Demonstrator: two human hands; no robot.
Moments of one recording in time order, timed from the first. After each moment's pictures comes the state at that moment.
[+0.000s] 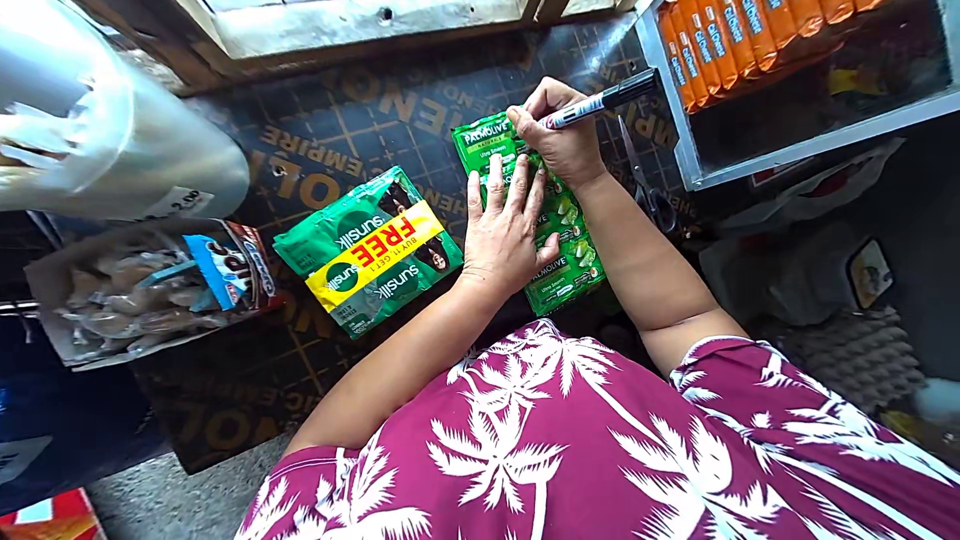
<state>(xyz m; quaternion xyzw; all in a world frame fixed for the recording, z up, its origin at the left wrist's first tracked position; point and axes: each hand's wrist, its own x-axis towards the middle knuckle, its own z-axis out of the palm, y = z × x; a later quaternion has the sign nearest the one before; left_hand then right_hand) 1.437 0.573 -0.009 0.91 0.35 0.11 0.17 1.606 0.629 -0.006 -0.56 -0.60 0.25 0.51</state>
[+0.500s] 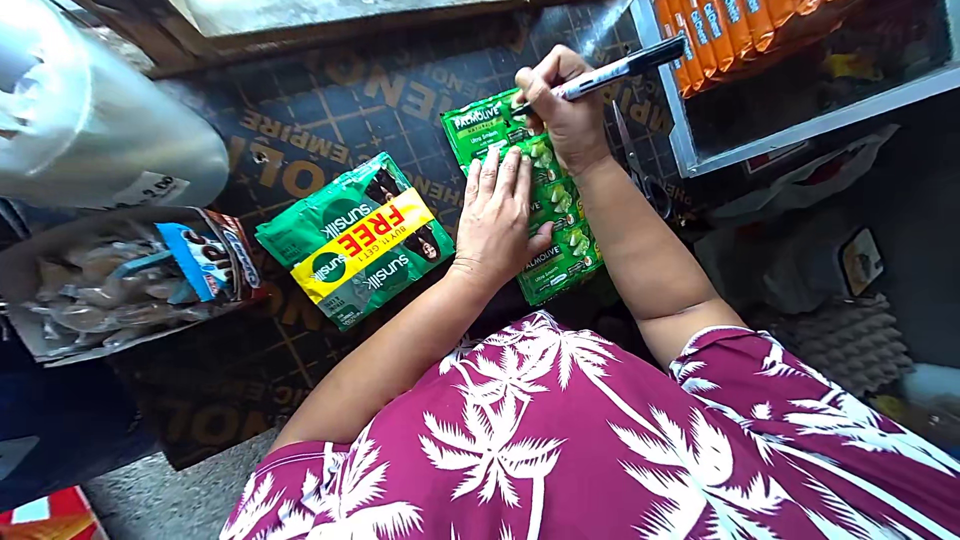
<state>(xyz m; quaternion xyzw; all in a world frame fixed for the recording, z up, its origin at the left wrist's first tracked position) 1.435 0.575 -0.007 0.90 0.33 0.17 0.21 1.612 0.627 0.002 -0.54 -0.54 0.30 0.57</state>
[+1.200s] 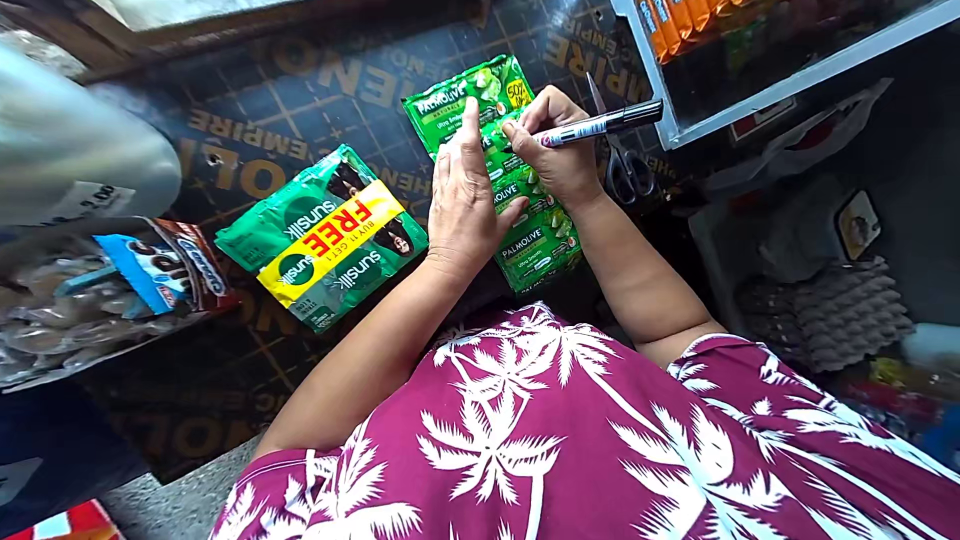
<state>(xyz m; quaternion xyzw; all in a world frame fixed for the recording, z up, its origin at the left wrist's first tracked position) 1.434 0.581 -0.002 0.82 0.36 0.26 0.35 1.602 0.561 -0.005 -0.55 -0.55 0.24 0.58</state>
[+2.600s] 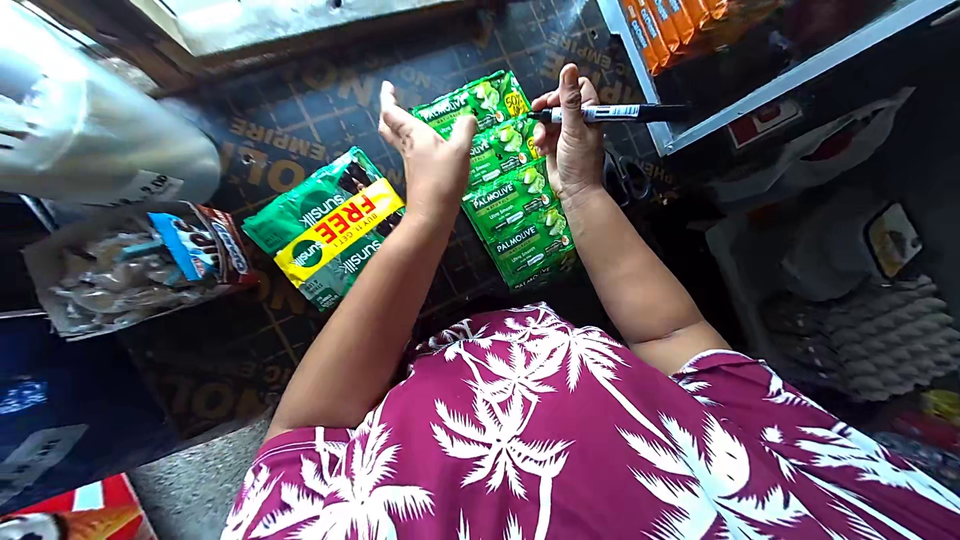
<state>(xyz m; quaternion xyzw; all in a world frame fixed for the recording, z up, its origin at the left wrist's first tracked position) 1.441 0.618 0.031 0.51 0.52 0.38 0.57 1.611 0.569 0.001 -0.52 -0.30 0.32 0.73</state>
